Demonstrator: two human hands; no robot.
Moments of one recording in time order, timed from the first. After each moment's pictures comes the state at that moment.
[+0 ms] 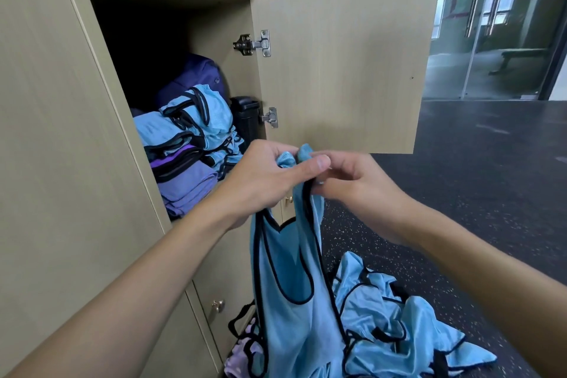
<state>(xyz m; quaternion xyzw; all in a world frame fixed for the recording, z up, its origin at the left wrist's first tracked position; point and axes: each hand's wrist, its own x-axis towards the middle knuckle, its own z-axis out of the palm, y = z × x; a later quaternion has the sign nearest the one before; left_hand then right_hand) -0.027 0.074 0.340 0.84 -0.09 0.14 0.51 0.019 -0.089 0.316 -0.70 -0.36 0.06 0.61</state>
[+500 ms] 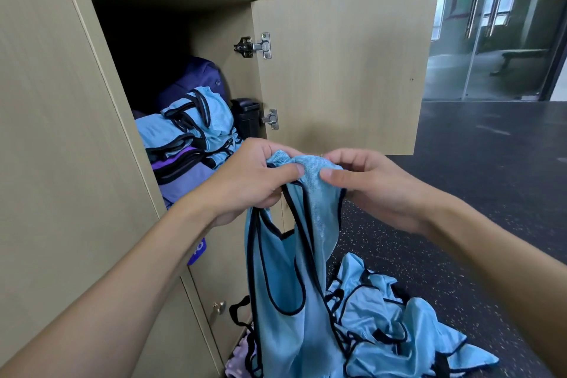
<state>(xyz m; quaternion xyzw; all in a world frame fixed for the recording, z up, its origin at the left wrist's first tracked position) -0.035 0.082 0.351 0.83 -0.09 0.07 0.55 0.036 -0.106 0.321 -0.63 -0.35 0.18 0.67</state>
